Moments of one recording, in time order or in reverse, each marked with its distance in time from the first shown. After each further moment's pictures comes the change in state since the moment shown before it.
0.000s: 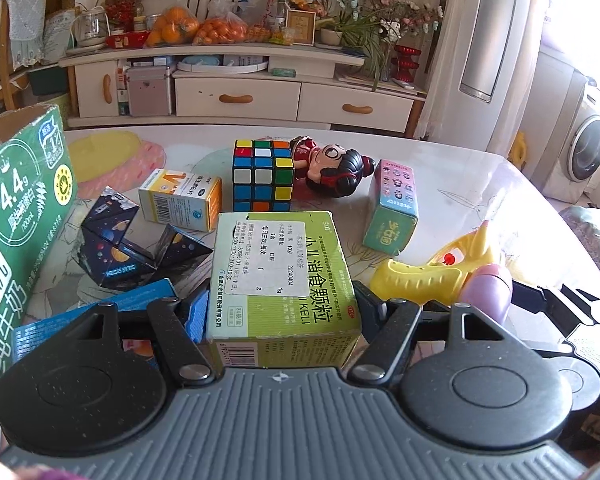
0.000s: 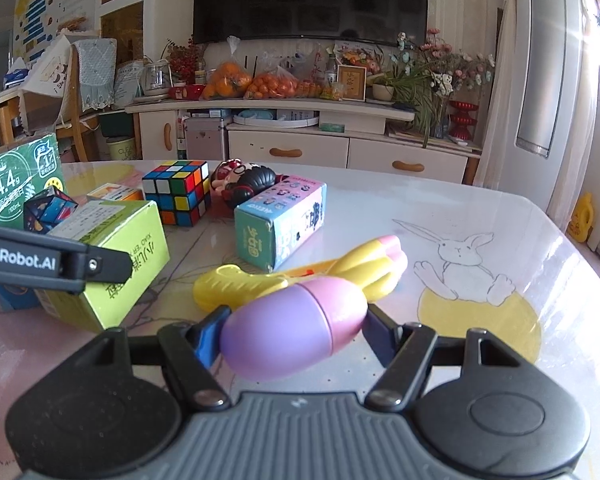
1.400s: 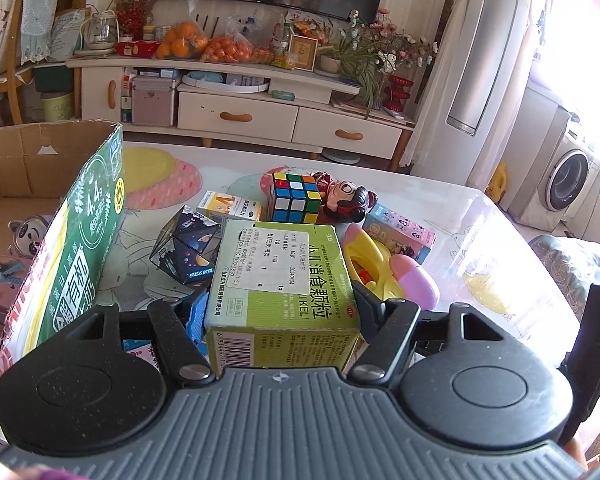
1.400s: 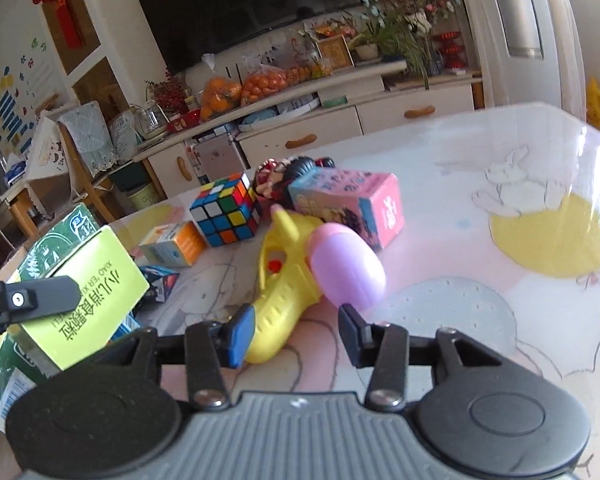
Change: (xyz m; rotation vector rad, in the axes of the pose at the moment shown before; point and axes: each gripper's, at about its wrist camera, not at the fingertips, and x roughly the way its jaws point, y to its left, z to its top) left arm -0.061 0.041 0.001 -0.071 -0.051 -0.062; right arm -0.005 0.021 0.004 0.333 0.028 0.137
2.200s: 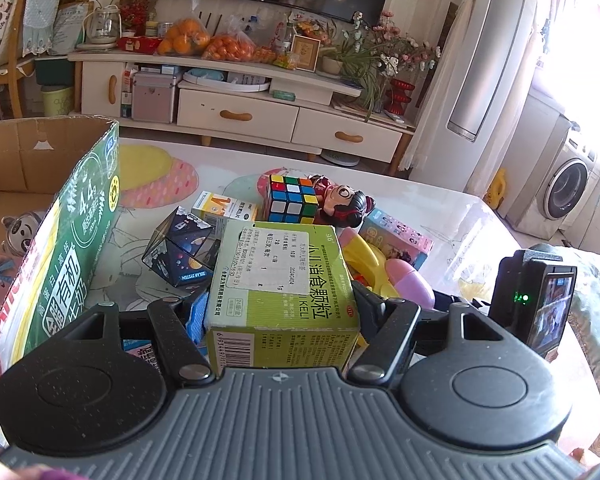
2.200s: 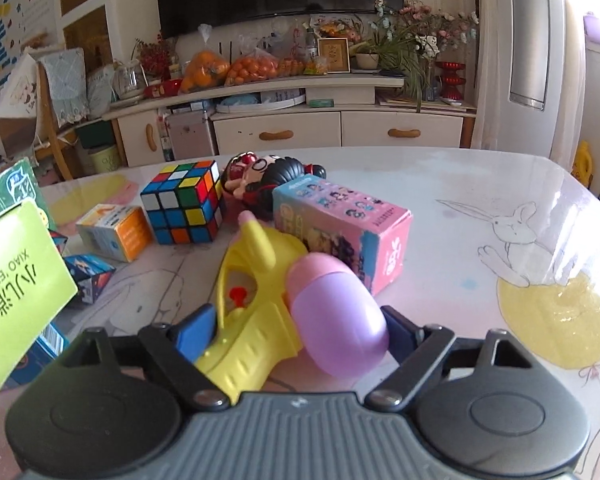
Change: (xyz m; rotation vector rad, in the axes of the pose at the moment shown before) left arm 0.002 -0.002 0.005 -0.030 0.001 -0.007; right arm 0.053 0.008 0.016 -0.174 0.030 -0.148
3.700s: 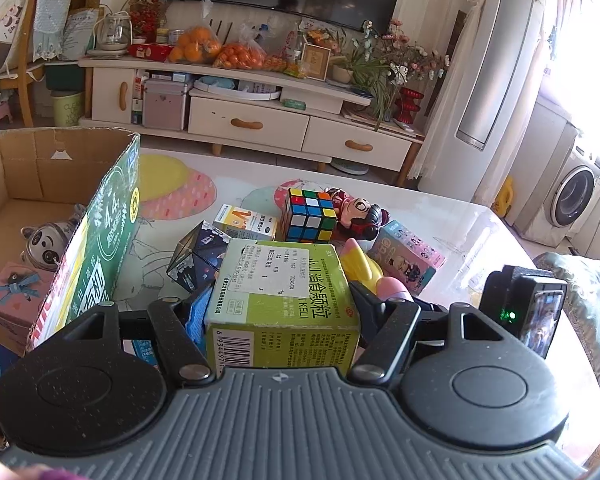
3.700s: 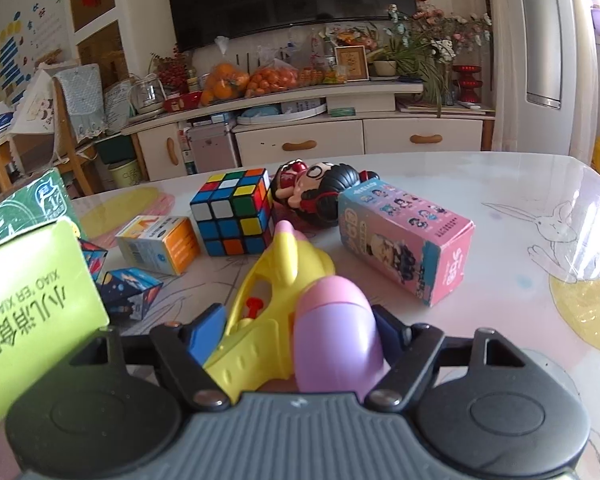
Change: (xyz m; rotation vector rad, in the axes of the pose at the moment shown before) left arm -0.013 0.002 0.003 -0.016 -0.022 0.034; right arm -0.002 0.031 -0.001 0.019 -0.034 0.061
